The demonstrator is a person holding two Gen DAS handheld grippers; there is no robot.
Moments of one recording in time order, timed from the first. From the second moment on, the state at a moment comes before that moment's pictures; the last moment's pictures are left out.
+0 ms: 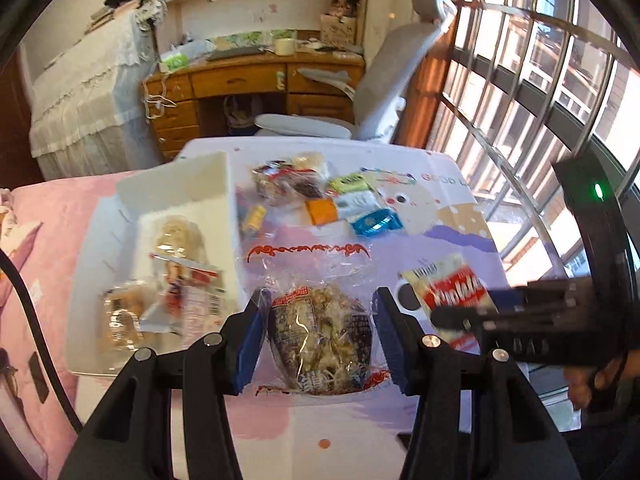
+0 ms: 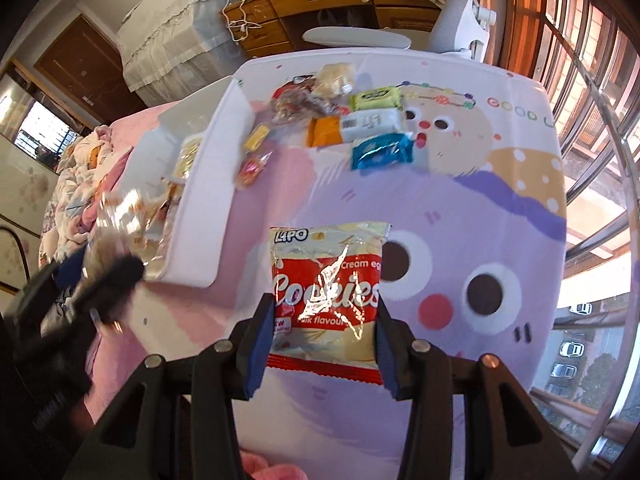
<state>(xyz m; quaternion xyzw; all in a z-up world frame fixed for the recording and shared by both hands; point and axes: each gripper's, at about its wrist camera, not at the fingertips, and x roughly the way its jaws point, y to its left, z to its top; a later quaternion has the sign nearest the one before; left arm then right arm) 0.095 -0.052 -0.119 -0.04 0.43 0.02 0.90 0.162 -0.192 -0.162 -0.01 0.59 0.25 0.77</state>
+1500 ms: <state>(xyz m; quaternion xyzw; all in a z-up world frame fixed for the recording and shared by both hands) 0.097 0.206 -0.127 0.01 0.45 -0.07 0.89 0.117 0.037 -0.149 0.07 0.51 0.25 0.82</state>
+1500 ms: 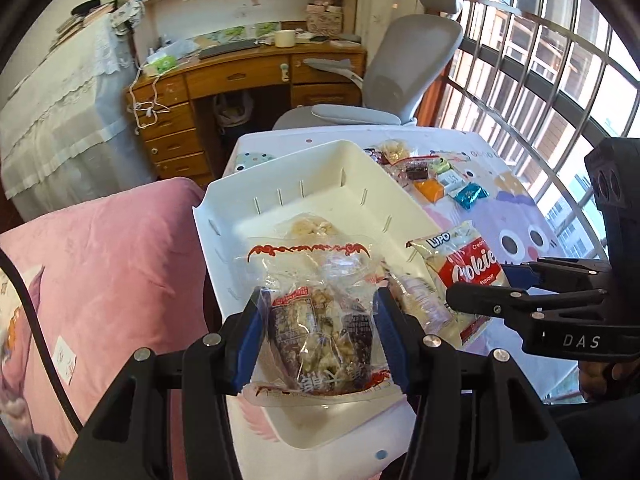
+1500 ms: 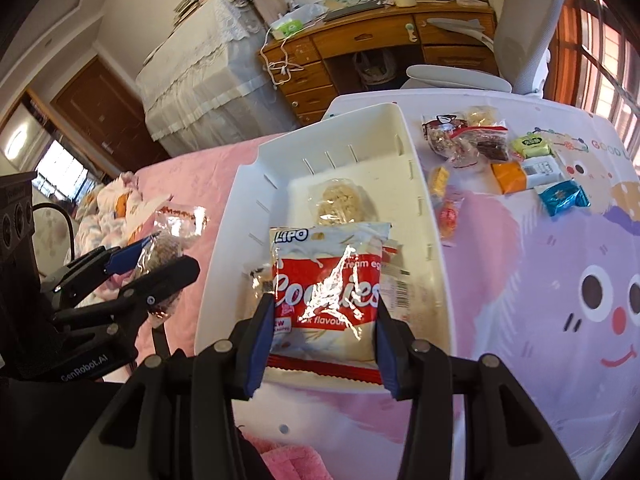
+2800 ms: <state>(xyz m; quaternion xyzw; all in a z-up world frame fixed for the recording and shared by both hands) 0.164 0.128 -0.130 0.02 0.53 -0.17 0.83 0.089 -0.082 -0.180 0.22 0.57 0.04 0.79</state>
